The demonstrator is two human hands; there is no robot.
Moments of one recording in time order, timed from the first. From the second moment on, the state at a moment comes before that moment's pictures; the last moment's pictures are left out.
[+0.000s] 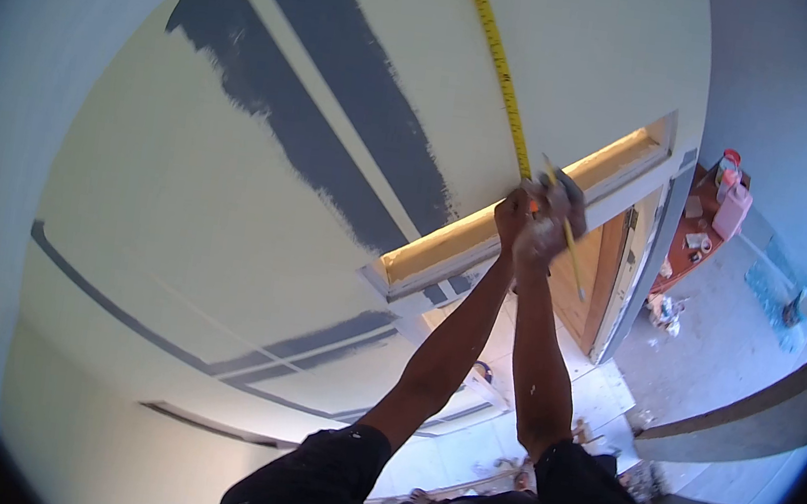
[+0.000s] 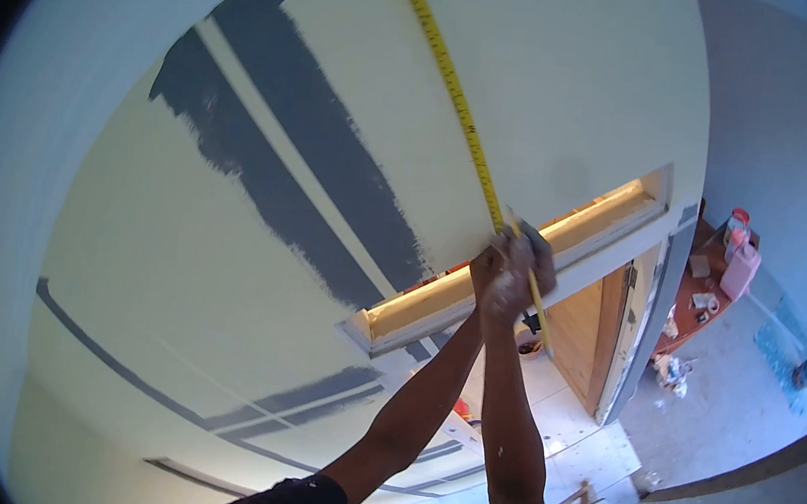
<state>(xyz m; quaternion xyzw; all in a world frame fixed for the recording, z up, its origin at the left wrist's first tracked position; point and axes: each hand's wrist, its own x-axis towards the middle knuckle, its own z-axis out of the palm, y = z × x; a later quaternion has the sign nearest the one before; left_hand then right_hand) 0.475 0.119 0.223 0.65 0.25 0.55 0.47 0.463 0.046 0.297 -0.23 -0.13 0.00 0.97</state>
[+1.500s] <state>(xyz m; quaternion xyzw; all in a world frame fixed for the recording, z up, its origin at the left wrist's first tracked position) 0.143 0.126 0.248 0.57 0.42 0.62 0.36 0.236 -0.095 0.163 -0.48 -0.27 0.14 0.82</state>
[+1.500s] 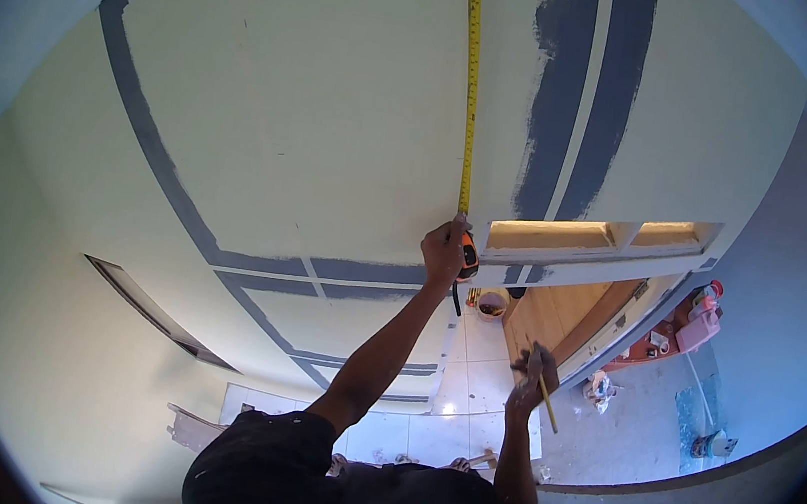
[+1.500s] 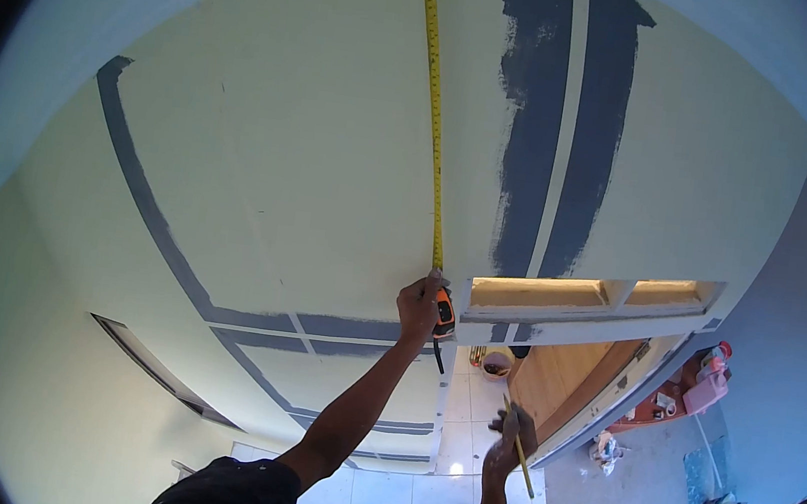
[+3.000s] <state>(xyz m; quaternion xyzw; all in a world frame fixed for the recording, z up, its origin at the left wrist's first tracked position) 0.131 0.147 0.222 0.60 0.36 0.66 0.26 0.143 0.121 0.325 -0.38 -0.35 0.03 0.85</state>
